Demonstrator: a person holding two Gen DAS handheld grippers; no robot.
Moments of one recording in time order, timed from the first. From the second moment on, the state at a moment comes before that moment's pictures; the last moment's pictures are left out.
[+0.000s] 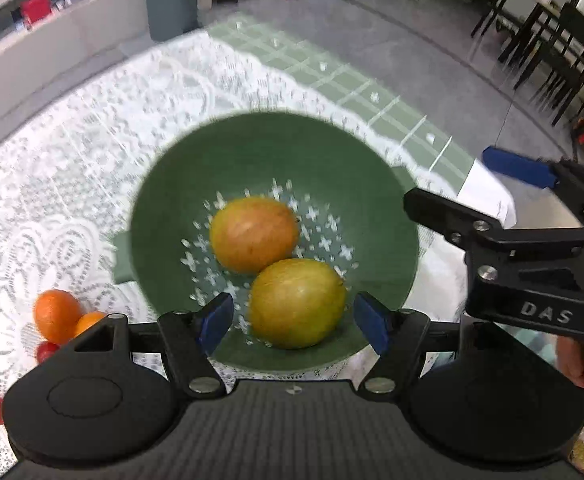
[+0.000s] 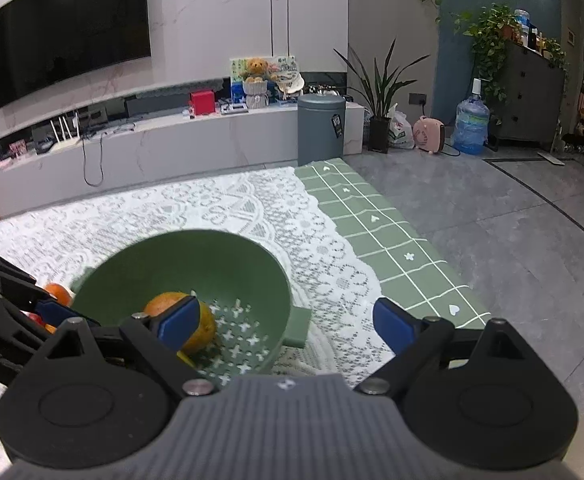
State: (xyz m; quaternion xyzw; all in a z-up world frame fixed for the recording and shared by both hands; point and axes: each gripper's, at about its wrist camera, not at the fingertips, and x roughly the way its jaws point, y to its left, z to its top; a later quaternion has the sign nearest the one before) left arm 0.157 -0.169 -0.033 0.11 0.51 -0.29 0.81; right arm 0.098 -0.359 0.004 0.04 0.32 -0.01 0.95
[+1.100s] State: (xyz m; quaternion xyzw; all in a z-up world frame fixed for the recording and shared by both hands) left arm 0.039 0.031 -0.027 -0.05 0.36 -0.02 0.93; right arm 0.048 -0.192 -0.018 -0.01 0.31 0.21 0.93
